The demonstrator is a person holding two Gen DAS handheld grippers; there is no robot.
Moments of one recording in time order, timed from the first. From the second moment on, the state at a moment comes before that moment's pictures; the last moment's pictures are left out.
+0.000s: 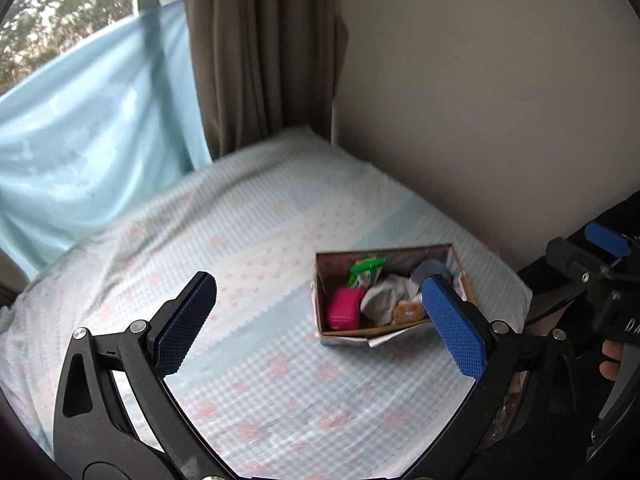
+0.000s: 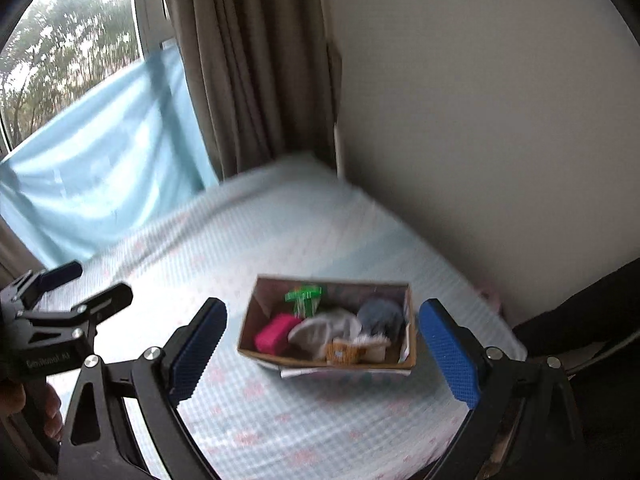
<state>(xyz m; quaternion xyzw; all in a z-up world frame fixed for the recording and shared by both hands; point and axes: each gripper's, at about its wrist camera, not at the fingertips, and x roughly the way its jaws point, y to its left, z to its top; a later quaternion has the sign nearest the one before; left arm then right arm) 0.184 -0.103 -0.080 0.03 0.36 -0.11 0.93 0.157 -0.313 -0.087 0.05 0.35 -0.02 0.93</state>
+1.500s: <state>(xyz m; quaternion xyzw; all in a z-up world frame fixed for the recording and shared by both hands) 0.060 -0.076 -0.019 0.02 0.22 -0.10 0.97 0.048 -0.291 -0.031 0.05 0.25 -0.07 0.96</state>
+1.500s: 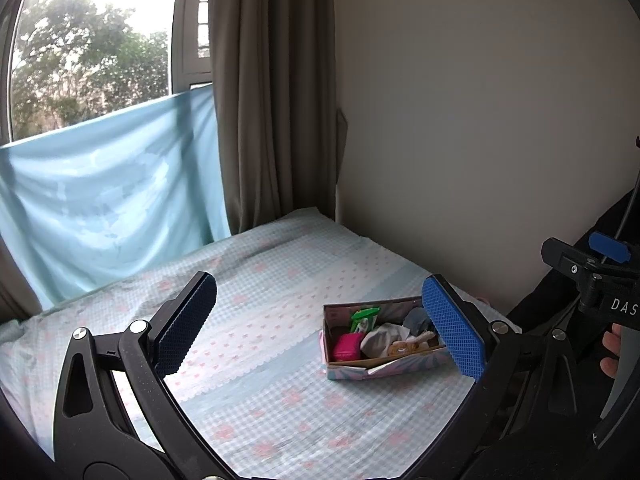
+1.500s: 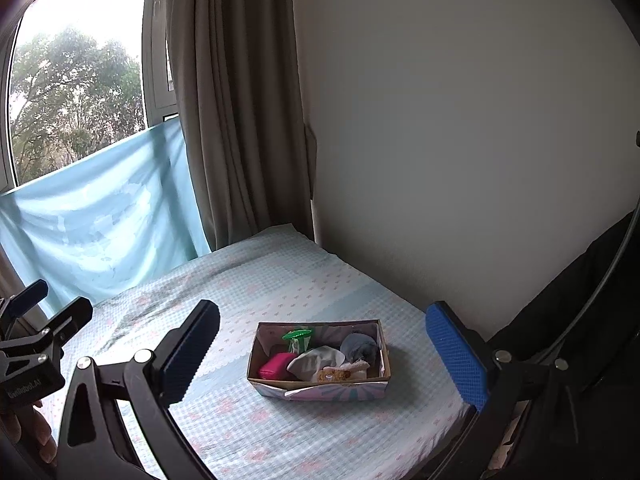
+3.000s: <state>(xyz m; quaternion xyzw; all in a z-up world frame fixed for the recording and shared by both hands) 0.056 -0.089 -0.016 0.03 0.20 -0.09 0.98 0.048 -0.298 -0.028 0.05 0.23 -0.08 0.97</state>
